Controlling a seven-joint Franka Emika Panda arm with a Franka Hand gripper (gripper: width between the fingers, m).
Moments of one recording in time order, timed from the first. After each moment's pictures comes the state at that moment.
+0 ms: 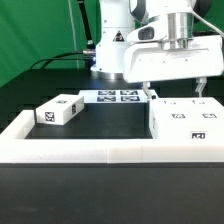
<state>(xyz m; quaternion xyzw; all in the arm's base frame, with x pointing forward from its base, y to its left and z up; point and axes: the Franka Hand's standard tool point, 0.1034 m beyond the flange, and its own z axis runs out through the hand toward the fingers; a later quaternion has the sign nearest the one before) 0.474 0.087 0.027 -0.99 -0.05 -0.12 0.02</state>
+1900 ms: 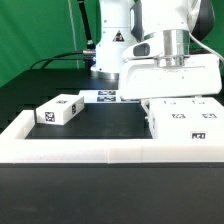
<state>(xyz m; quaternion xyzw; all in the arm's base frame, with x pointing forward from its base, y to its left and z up) 0.501 0.073 0.004 -0.98 -0.06 -0.17 0.01</state>
